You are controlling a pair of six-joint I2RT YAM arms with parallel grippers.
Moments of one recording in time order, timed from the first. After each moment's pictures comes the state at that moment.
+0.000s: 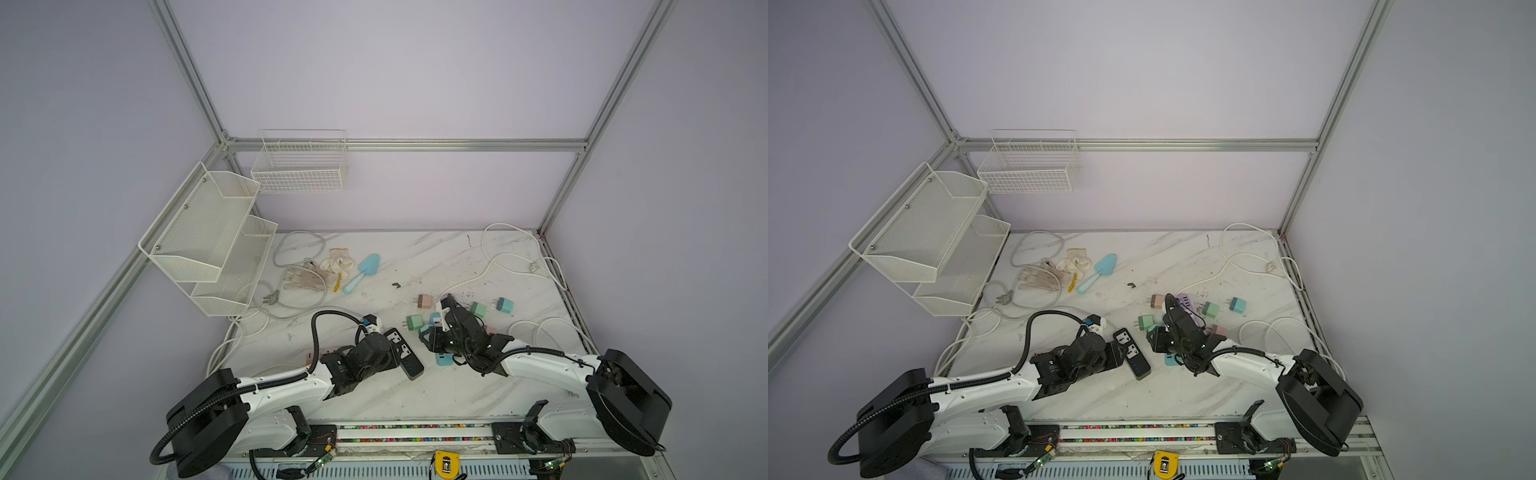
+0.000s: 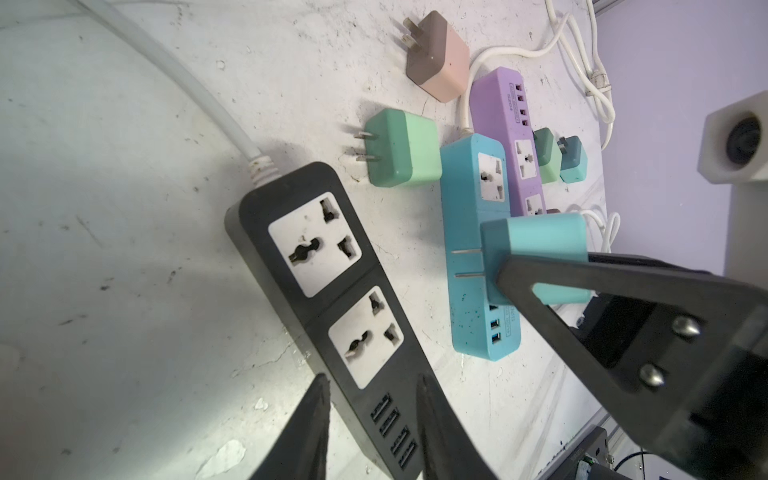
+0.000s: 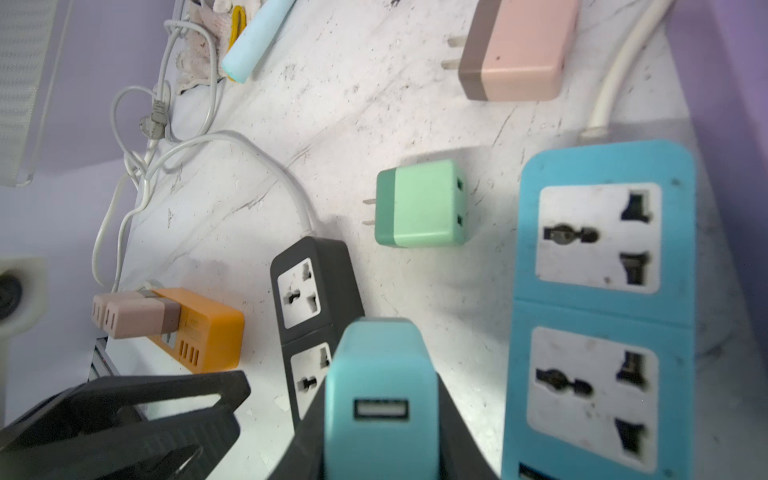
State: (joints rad) left arm -0.94 1.21 0.50 -0.01 -0.17 -1.07; right arm 0.78 1.36 0.58 0.07 -0.09 0.80
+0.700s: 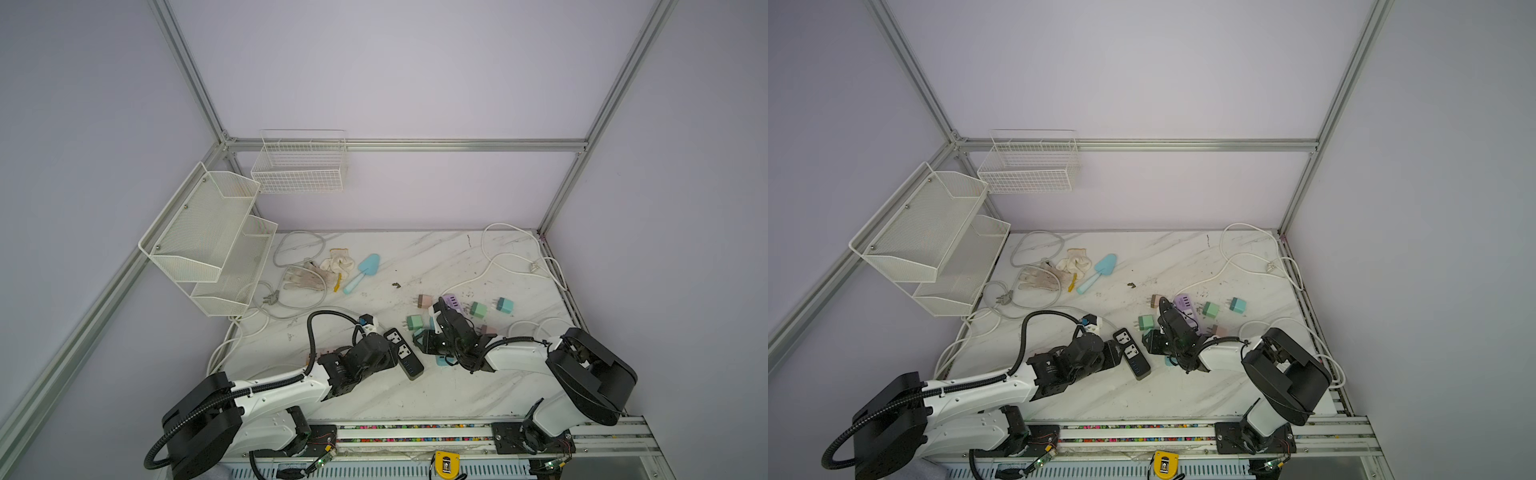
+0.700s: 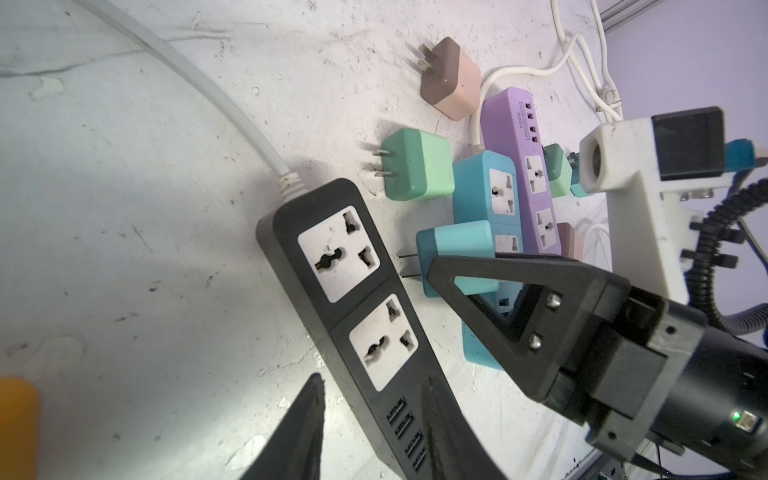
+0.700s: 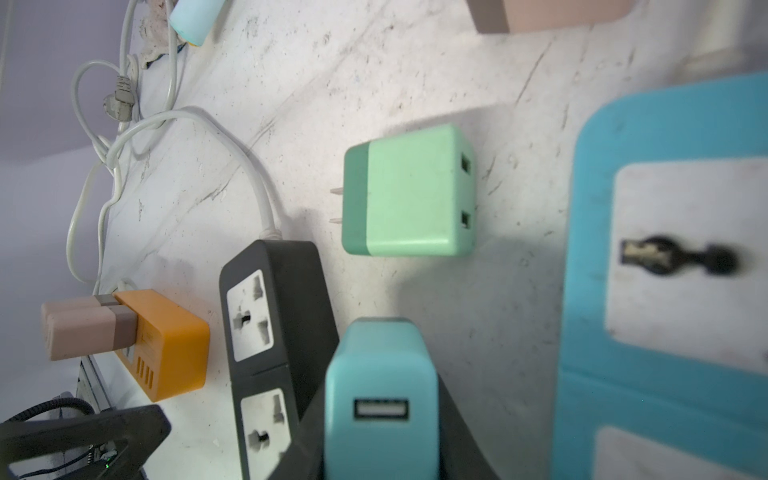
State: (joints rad) left arm -0.94 1.18 0.50 -0.05 -0.21 -1.07; right arm 0.78 1.56 0.58 0.23 -0.14 0.81
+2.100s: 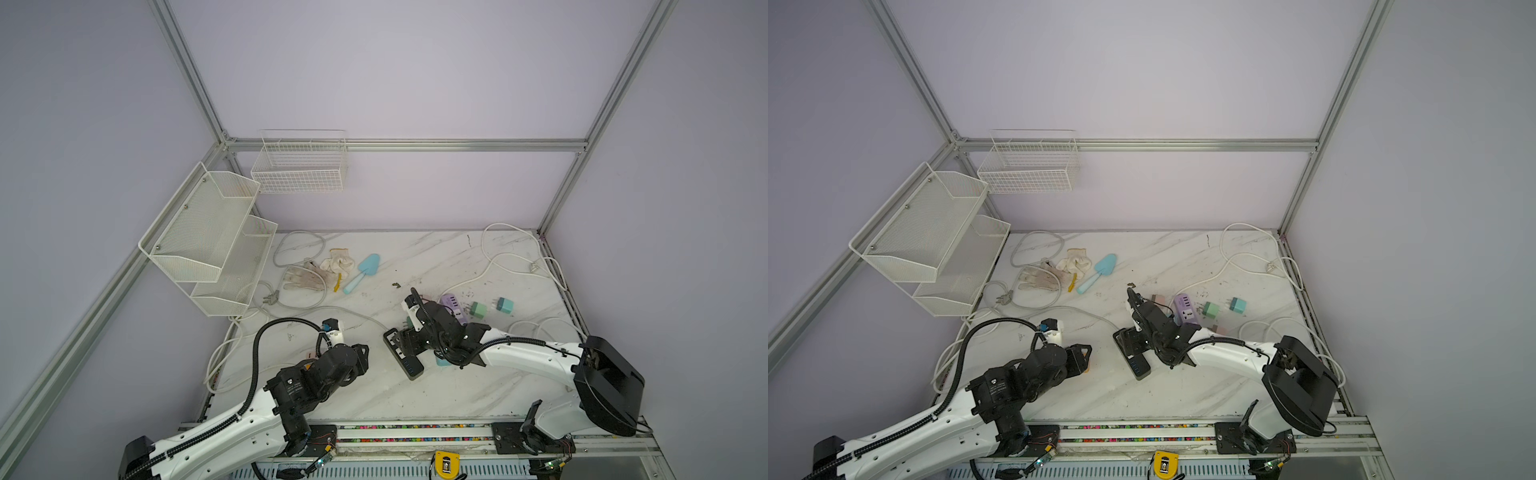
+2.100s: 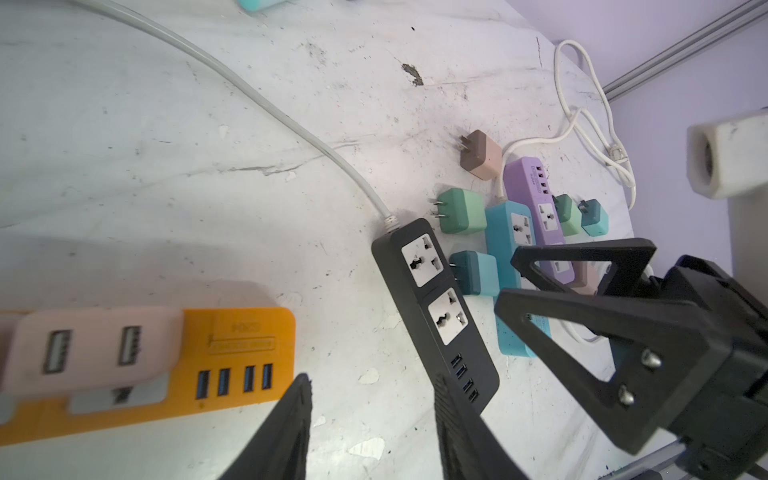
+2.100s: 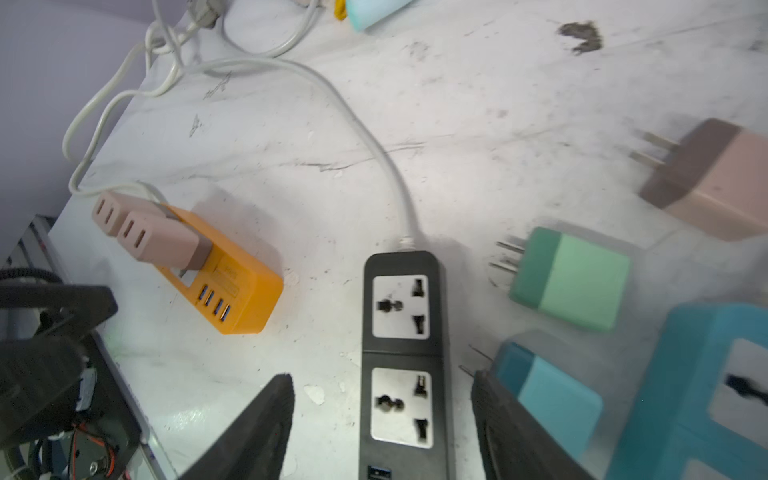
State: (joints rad) left arm -0.94 0.65 0.50 -0.59 -0.41 -1.03; right arm 0.98 1.51 0.88 -0.12 -0.02 0.46
